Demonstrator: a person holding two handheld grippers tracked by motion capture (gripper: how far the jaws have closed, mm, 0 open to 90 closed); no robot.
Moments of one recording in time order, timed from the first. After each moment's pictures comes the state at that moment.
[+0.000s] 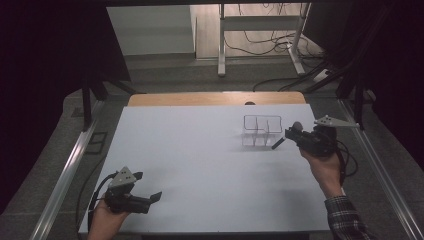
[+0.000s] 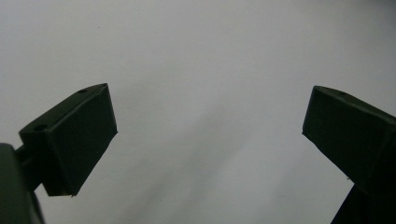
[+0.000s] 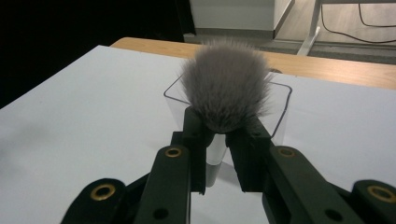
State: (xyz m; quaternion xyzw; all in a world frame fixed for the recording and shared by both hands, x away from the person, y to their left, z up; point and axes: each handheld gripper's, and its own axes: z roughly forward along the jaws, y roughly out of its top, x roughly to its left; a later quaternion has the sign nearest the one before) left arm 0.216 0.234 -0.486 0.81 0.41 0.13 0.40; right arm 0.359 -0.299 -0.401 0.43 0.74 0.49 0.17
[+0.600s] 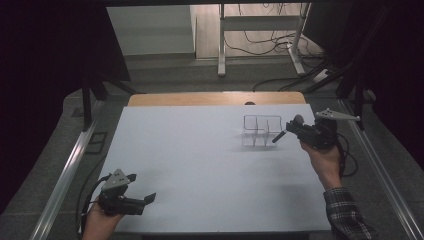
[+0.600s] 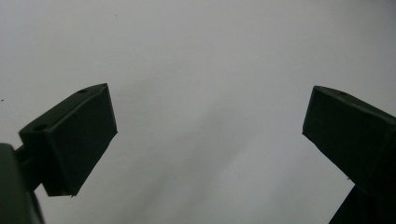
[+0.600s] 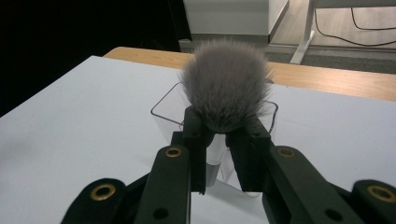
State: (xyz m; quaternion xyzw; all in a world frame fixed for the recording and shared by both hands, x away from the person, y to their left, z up) left arm 0.209 0.248 -0.489 0.80 0.43 0.14 0.40; right arm 0.376 -0.302 -0.395 0.44 0.73 0.49 0.18
